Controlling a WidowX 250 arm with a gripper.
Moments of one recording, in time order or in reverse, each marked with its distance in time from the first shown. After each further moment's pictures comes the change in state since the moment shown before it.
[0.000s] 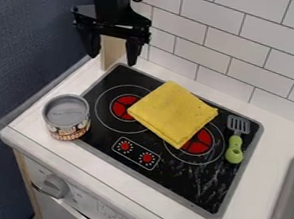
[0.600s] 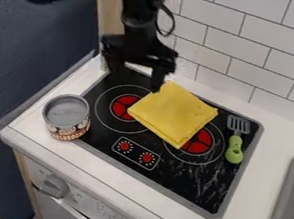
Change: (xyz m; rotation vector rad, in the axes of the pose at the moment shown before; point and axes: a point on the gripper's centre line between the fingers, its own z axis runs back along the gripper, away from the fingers) arm -0.013 -0.049 -0.034 0.001 0.013 -0.050
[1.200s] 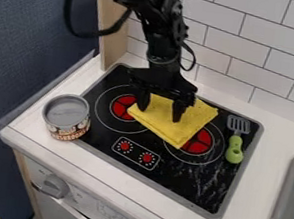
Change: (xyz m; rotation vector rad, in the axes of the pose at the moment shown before) arm -0.001 -0.035 -0.057 -0.080 0.061 -0.143
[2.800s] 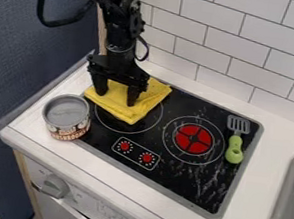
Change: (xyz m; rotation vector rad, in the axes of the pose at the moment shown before) arm -0.005 0.108 -0.006 0.195 0.059 0.122
